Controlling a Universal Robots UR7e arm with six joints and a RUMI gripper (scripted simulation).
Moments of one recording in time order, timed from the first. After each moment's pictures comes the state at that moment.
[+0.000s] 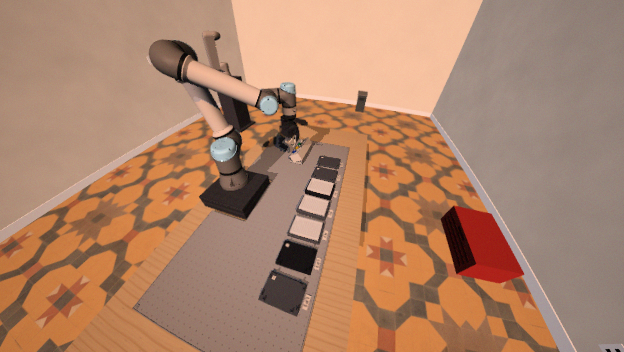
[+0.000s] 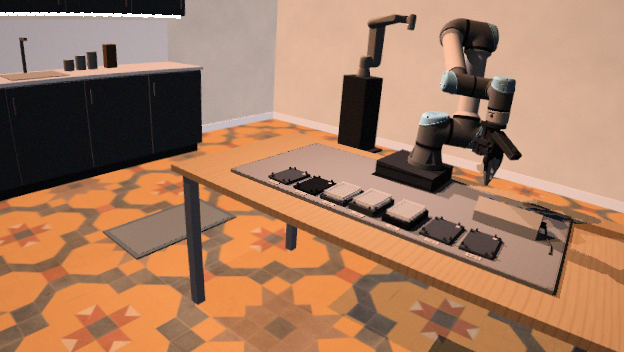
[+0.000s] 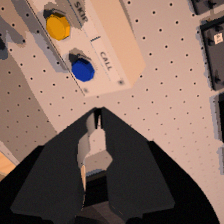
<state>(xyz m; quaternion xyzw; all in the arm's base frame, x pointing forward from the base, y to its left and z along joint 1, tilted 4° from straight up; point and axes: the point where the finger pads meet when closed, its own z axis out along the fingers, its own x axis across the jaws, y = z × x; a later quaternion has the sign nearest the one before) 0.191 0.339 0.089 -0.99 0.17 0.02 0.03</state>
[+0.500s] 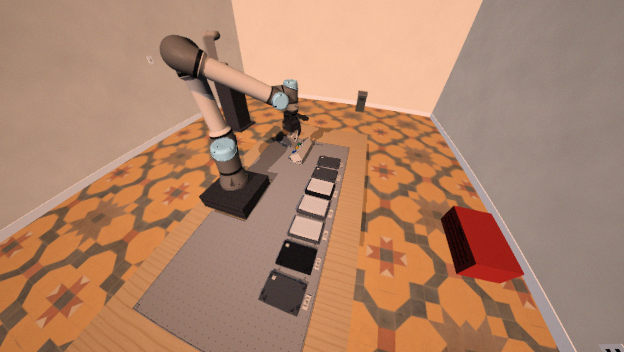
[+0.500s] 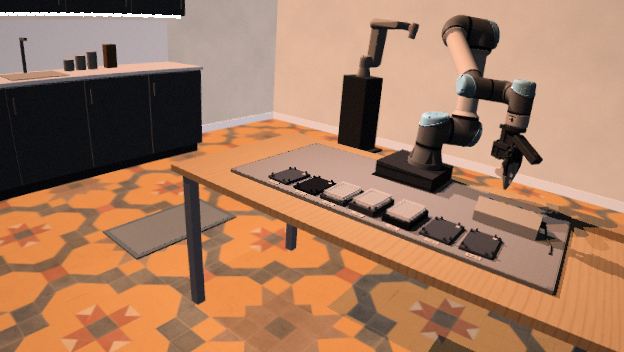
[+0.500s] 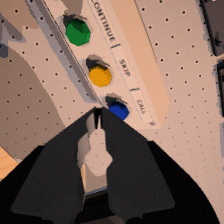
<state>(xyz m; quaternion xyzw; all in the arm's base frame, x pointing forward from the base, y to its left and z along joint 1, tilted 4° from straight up) 0.172 0.402 0.093 -0.99 0.16 0.02 0.03</state>
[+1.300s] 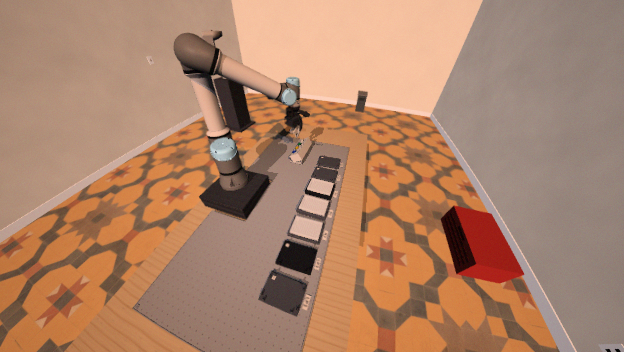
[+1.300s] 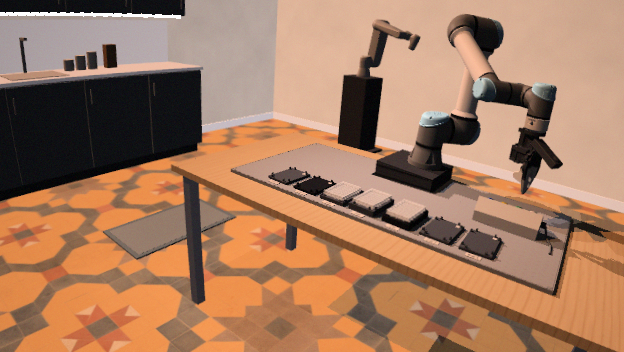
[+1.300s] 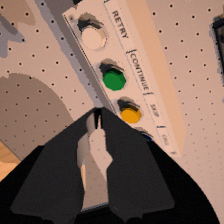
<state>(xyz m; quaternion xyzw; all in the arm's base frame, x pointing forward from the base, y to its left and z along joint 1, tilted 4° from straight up) 0.155 0.461 0.096 -0.99 0.16 0.02 0.03</state>
